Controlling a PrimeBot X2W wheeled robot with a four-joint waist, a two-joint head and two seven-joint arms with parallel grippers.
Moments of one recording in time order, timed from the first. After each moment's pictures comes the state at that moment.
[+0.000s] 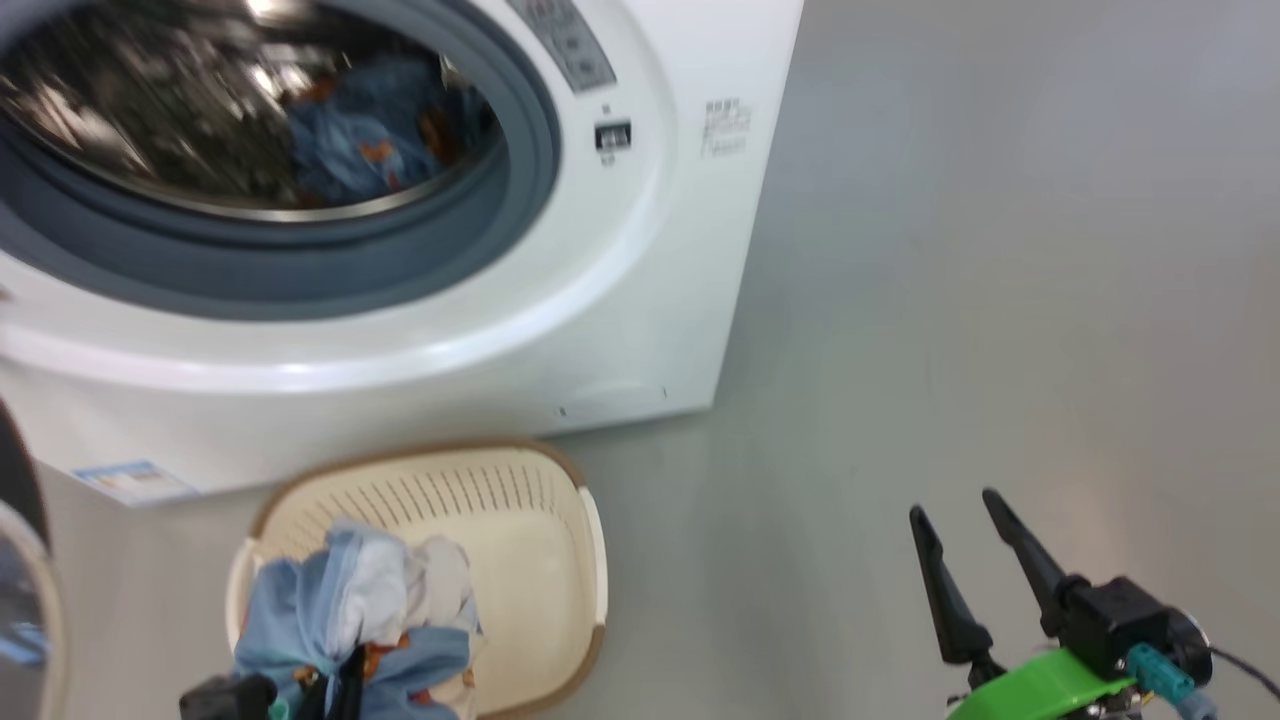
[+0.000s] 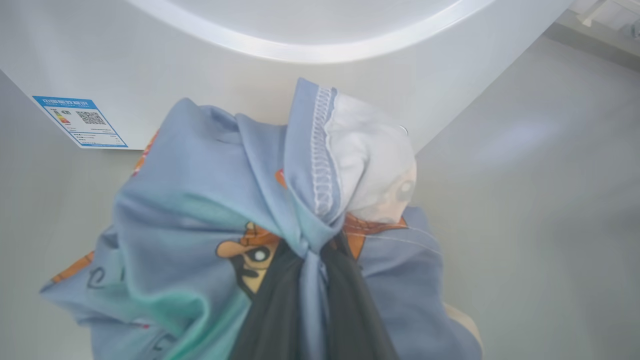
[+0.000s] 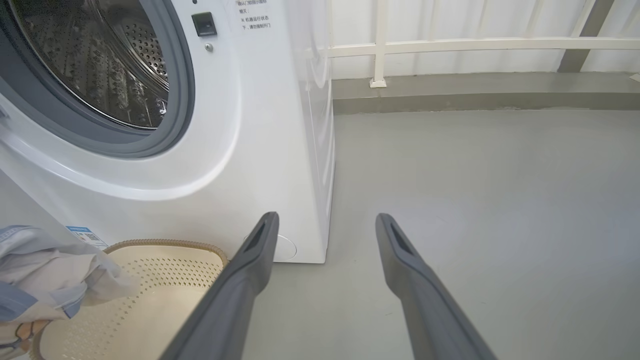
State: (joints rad) left arm -0.12 0.25 -0.41 0.49 -0.68 -0.02 -0.25; right arm -0.03 -0.05 0.02 0.14 0.11 0.13 -0.26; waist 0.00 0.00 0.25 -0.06
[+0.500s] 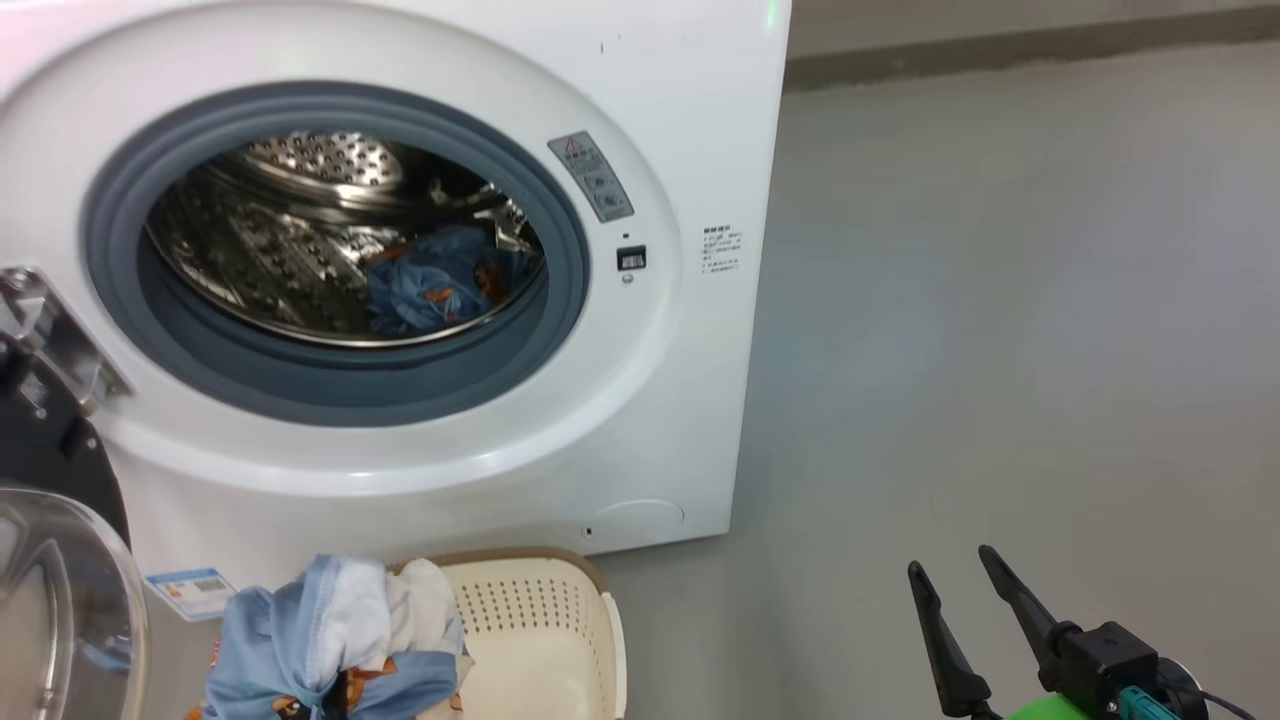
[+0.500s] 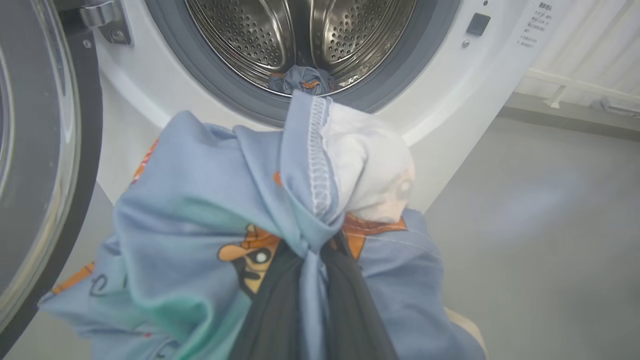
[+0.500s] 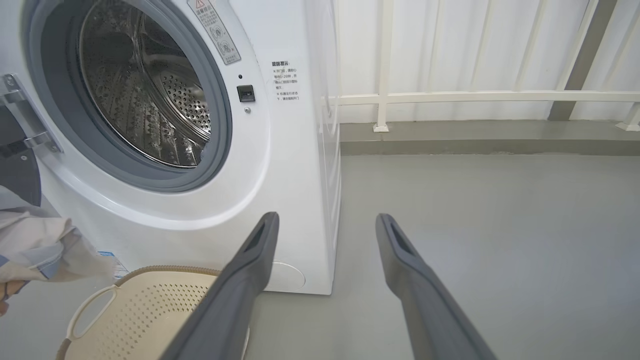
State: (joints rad) left arm 0.09 0.17 -0.21 0.27 -0.46 0.01 -0.25; right arm 0.04 -0.05 0.03 0.17 0.11 0.13 -0.26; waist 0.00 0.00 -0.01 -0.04
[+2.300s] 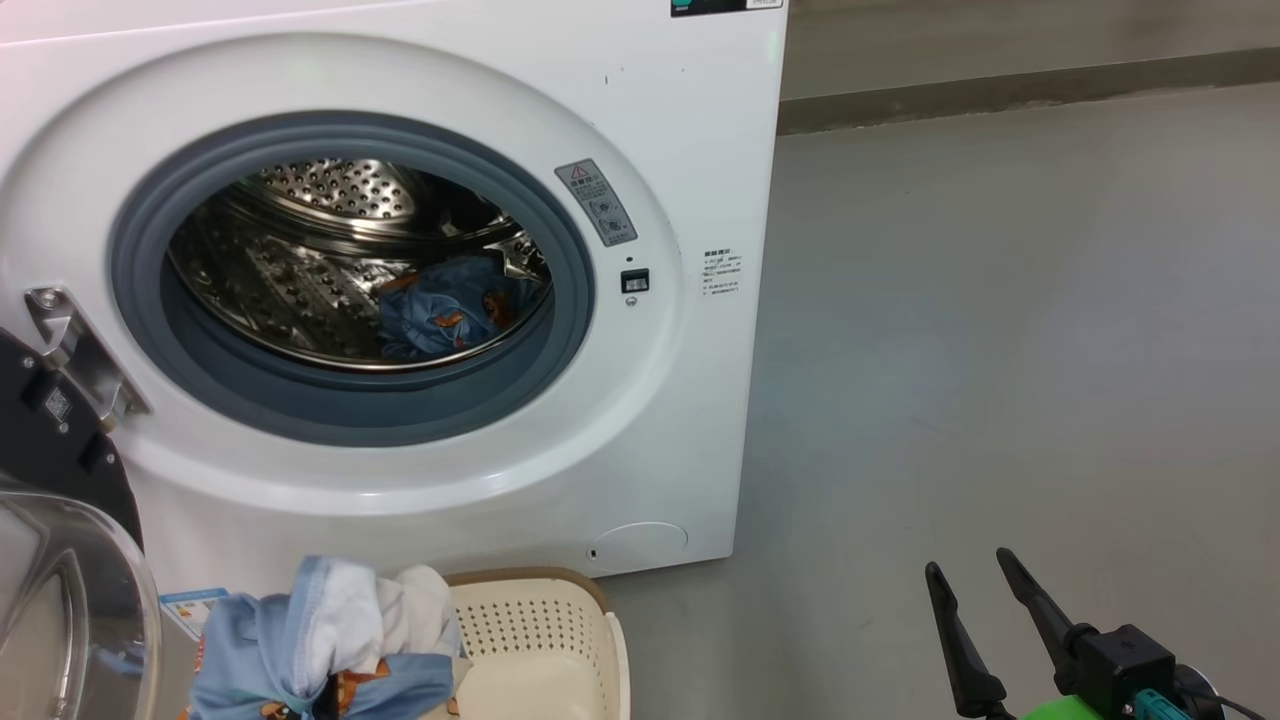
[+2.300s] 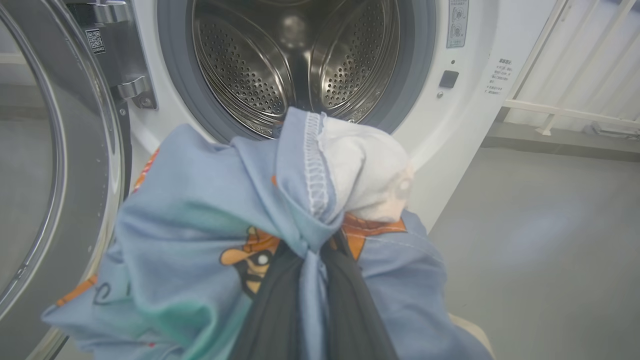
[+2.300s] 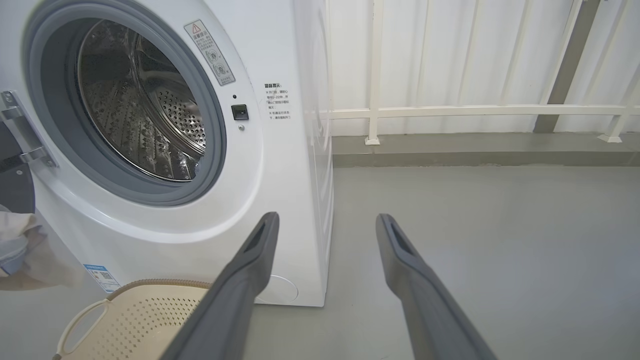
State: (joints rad) left arm 0.18 0.11 -0.10 0.13 -0.33 -0.06 -0.25; right arm 0.05 -0.05 0.00 0.17 0.11 0.13 -0.26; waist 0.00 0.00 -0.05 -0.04
